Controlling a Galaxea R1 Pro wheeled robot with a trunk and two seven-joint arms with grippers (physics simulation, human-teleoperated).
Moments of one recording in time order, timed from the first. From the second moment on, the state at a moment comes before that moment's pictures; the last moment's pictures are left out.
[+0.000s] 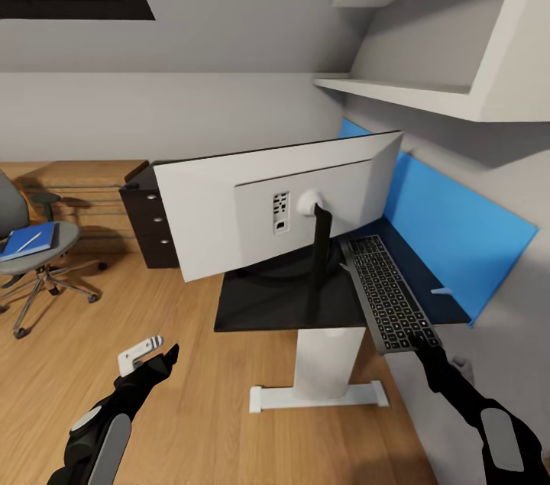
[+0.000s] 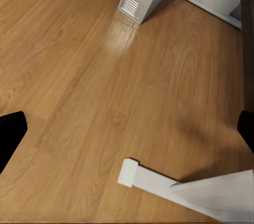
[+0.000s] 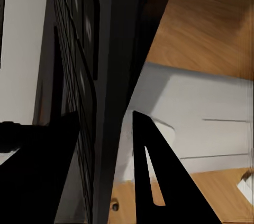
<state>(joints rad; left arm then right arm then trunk) -0.13 -0.03 0.14 -1.50 0.41 0.43 0.18 -0.39 -0.02 -0.71 -1.01 -0.74 0.64 0.38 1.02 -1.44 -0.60</state>
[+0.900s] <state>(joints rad) -0.13 -0.03 0.14 -1.50 0.41 0.43 0.18 -0.39 -0.02 -0.71 -1.01 -0.74 0.64 0.38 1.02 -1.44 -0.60</state>
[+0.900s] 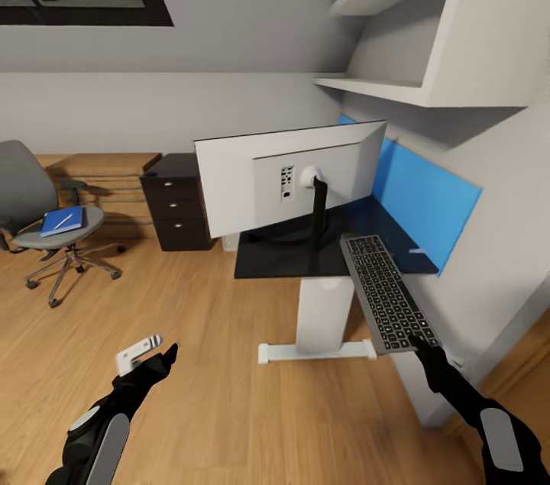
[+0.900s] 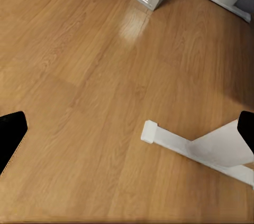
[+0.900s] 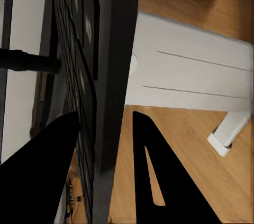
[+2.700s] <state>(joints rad) -0.13 -0.03 0.14 -1.50 0.41 0.43 0.18 -0.27 0.16 -0.60 -1.25 -0.67 0.64 0.38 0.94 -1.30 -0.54</state>
